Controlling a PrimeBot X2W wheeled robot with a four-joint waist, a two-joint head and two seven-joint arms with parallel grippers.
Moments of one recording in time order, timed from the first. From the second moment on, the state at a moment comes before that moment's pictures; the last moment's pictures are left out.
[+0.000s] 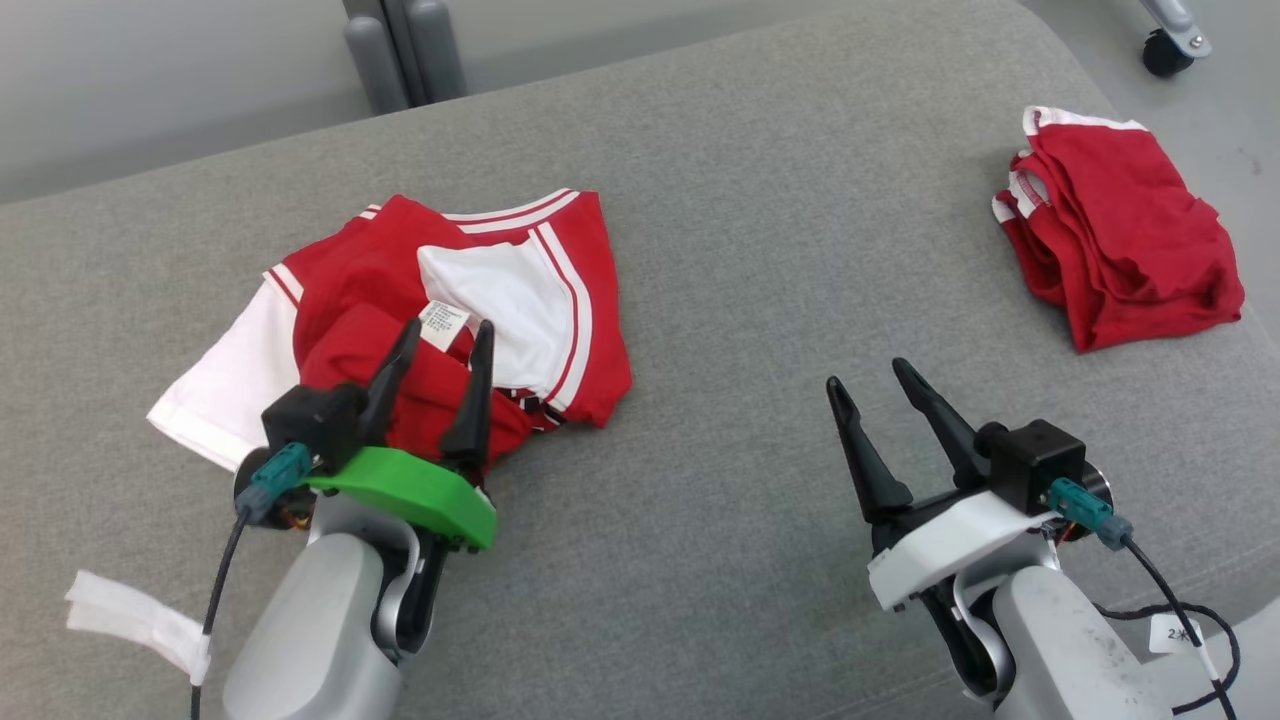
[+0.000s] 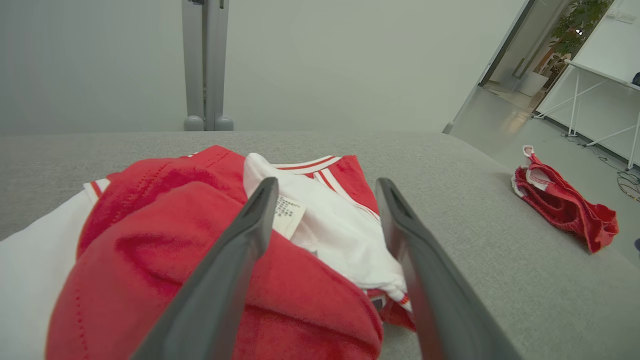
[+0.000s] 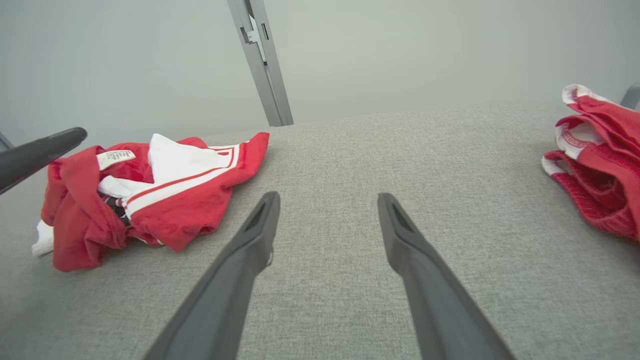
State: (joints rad) left arm -0.44 0.12 -0.38 0.50 -0.53 -0.13 -0.26; right arm -0.28 -0.05 0.22 0.33 0.27 0.13 -0.26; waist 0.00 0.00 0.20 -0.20
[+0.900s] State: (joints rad) left arm -0.03 0.05 0.02 0.35 -0.27 -0.13 -0.26; right arm -0.18 -0.05 0.21 0.39 0.24 0.13 -0.26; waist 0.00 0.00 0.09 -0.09
